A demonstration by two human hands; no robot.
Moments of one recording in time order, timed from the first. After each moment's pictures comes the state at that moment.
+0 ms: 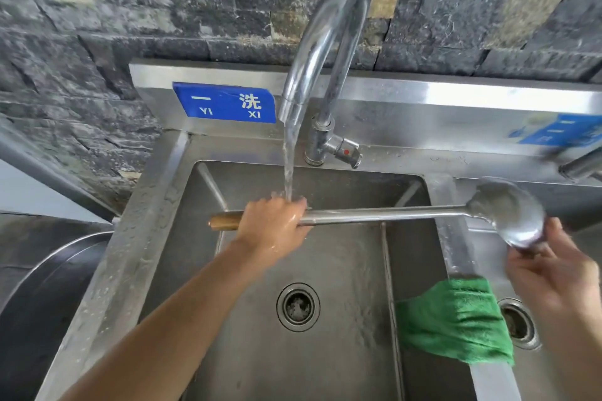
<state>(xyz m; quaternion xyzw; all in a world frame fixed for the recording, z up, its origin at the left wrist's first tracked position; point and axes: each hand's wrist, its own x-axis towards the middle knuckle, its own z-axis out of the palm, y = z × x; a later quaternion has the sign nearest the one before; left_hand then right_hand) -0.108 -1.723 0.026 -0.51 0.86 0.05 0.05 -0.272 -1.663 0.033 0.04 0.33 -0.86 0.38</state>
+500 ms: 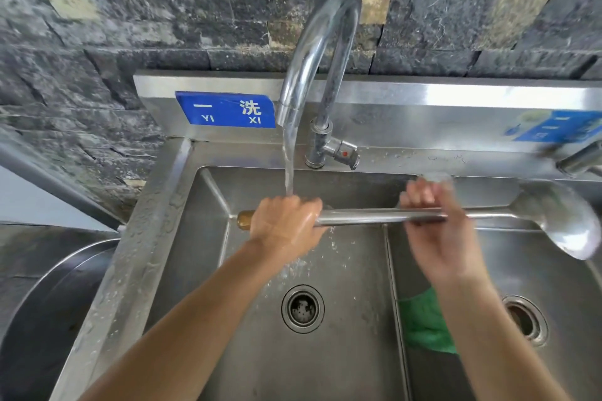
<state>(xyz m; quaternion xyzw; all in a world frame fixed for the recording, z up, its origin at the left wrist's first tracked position) -0.124 -1.716 0.044 -0.49 0.87 0.03 0.05 -0.333 -1.650 0.033 0.01 0.35 -0.77 0.53</state>
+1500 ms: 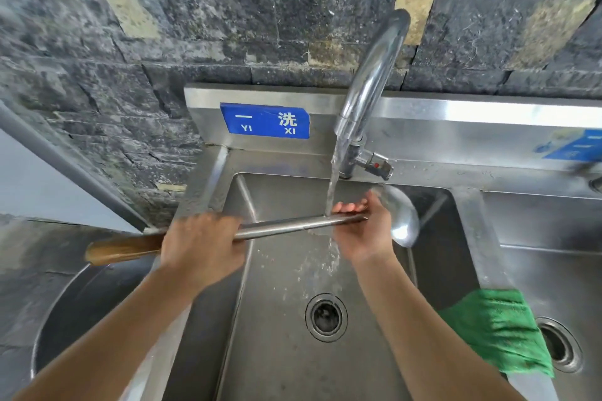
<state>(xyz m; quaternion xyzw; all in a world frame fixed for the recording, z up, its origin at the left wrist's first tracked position) 0.026 -1.693 0.086 -0.62 0.78 -0.02 0.09 -0.202 -1.705 0.025 0.19 0.30 -0.70 0.62</state>
